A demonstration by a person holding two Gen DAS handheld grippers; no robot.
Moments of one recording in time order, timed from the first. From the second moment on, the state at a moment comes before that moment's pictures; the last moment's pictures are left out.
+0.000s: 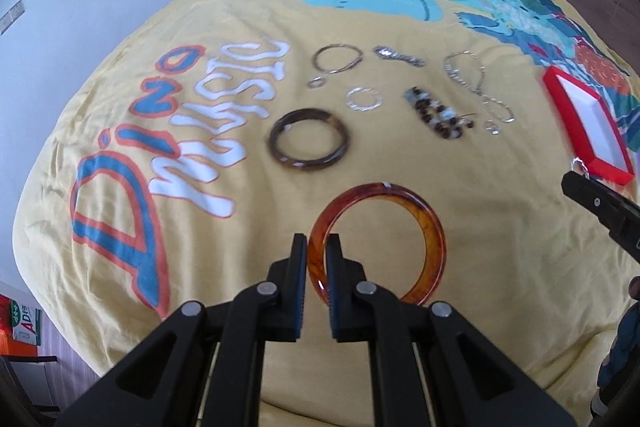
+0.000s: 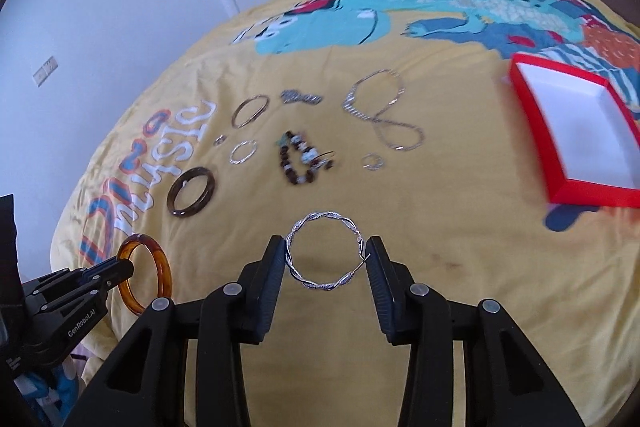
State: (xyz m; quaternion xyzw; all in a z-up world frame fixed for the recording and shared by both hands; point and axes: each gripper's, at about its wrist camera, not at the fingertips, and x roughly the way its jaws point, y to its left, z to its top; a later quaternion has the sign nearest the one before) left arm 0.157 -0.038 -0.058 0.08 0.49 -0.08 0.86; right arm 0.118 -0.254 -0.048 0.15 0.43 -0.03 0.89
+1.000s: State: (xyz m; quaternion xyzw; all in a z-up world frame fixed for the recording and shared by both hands) left arm 0.215 -0.447 -0.084 0.21 0.48 -0.29 0.80; right arm 0.109 -0.551 -0.085 0.15 0.45 -0.19 0.86
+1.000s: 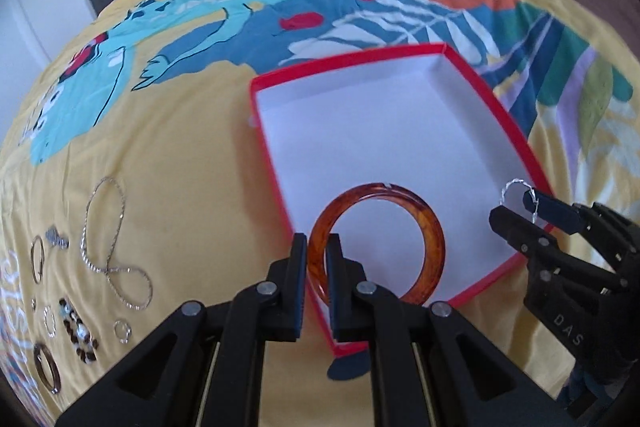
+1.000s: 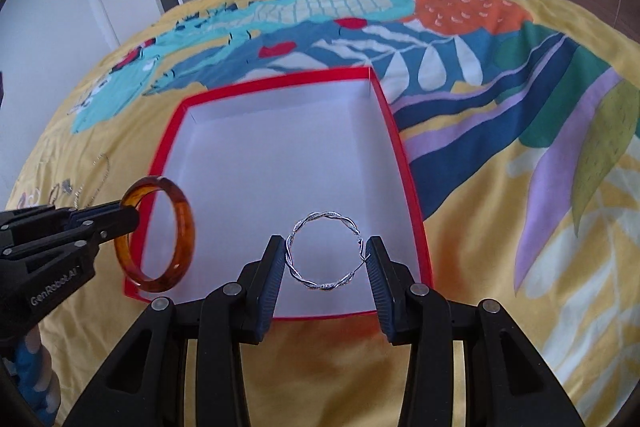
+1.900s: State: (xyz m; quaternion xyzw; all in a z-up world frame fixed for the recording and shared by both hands) left arm 0.196 -0.415 -0.035 0.14 0.46 -0.31 0.82; right arm 0.068 -0.546 -0.018 0.10 0.42 -0.23 0.87
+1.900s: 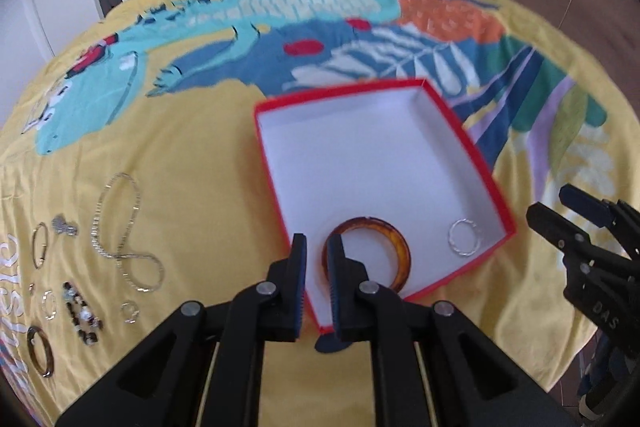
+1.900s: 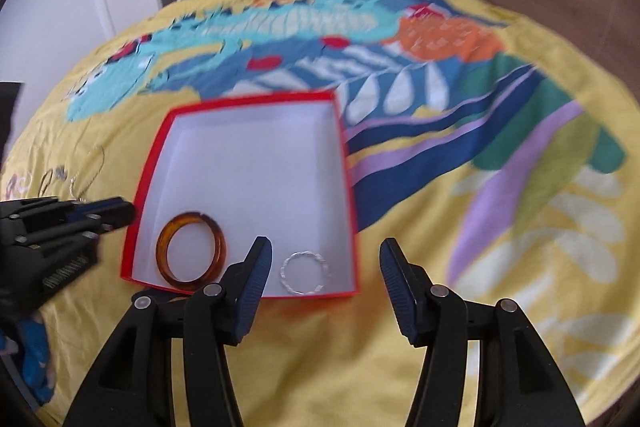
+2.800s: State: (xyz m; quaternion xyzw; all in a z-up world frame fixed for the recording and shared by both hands) left arm 0.062 -0.103 0.132 0.06 0.34 -0.19 0.92; right arm -0.035 -0.297 0.153 0.13 0.28 -0.17 0.94
